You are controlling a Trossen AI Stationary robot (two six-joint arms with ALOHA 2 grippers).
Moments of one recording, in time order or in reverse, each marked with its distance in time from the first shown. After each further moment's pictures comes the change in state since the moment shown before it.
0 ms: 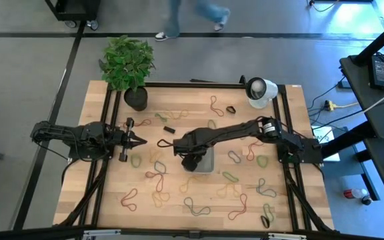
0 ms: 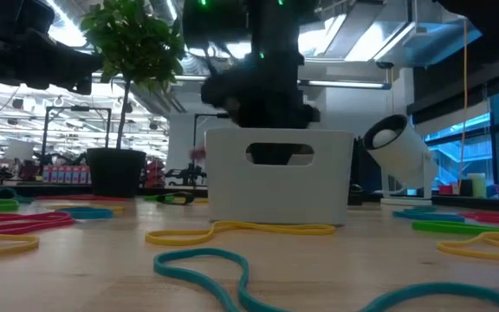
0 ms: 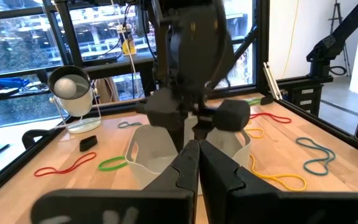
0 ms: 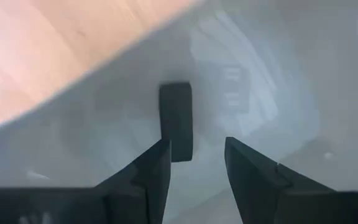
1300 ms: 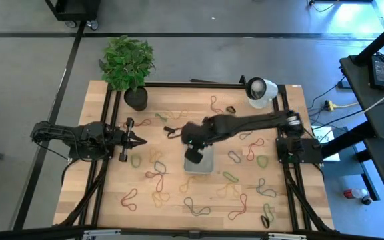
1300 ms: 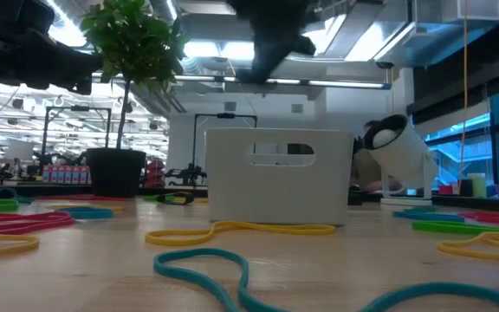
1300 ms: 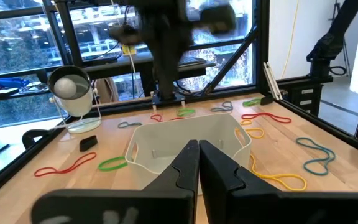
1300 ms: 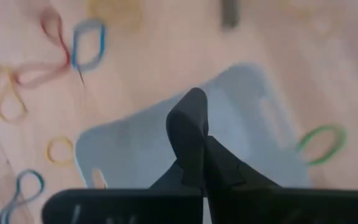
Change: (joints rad) left arm 0.000 0.000 0.000 0.000 0.000 0.000; right arm 0.001 -0.254 -0.042 0.078 0.087 -0.153
